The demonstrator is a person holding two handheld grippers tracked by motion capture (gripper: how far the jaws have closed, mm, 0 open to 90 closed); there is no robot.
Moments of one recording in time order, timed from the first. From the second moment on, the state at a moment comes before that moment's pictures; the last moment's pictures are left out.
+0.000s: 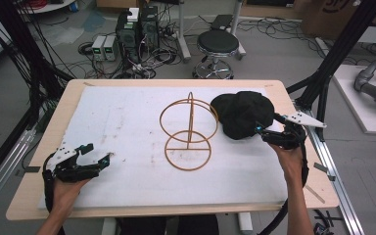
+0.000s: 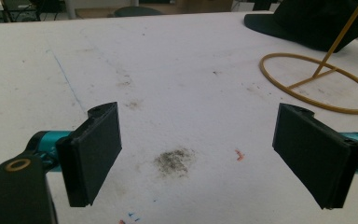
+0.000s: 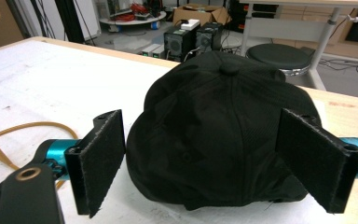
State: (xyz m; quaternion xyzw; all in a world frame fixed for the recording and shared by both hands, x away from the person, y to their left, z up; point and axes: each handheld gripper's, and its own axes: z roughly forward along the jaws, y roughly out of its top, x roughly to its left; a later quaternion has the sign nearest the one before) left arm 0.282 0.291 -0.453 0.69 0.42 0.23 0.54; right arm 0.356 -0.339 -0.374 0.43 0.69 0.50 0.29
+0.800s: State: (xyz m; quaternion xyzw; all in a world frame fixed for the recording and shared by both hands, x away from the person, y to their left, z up) left arm 0.282 0.291 -0.453 0.70 0.42 0.23 0.54; right arm 0.396 -0.341 -0.364 0.47 0.72 0.42 0.28
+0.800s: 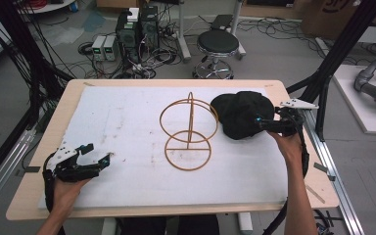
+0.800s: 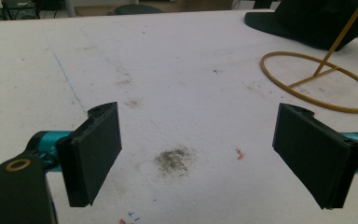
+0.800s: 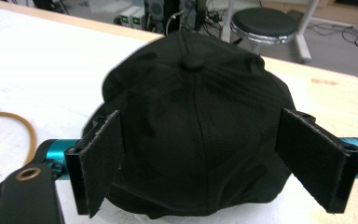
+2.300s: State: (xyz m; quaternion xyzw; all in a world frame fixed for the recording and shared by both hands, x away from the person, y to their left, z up) left arm 0.283 0.292 -0.453 0.69 0.42 0.23 0.54; right arm 0.418 -0.324 -0.389 0.52 0.75 0.33 0.24
